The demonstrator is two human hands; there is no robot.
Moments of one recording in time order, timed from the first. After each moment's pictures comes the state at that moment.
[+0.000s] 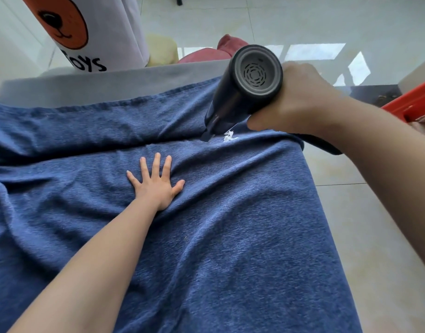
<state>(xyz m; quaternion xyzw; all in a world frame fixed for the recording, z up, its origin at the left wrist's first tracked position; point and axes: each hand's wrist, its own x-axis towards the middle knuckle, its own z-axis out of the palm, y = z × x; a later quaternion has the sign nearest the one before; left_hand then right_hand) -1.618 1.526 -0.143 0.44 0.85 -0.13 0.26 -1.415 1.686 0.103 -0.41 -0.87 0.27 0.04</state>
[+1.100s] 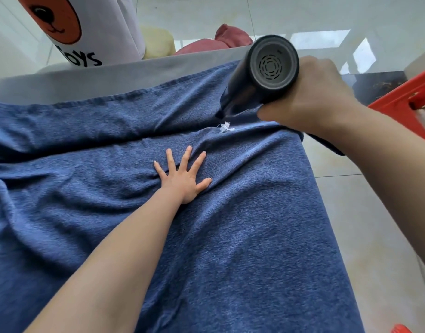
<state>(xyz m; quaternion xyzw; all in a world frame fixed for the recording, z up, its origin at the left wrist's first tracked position) -1.566 1.555 -0.144 0.52 0.80 -0.13 0.26 -1.391 1.690 0.087 -0.48 -0.83 0.24 0.10</state>
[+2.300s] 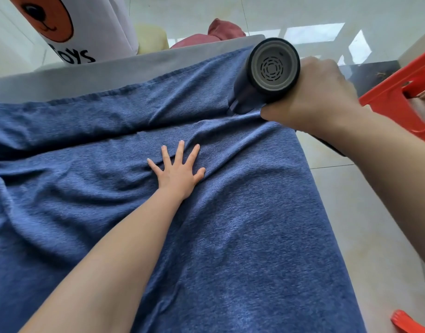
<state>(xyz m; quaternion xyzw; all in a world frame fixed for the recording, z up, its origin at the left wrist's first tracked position) -1.547 1.546 -0.138 0.50 0.83 -0.11 0.21 -1.363 1.671 0.084 -0.56 -0.80 0.19 0.08</state>
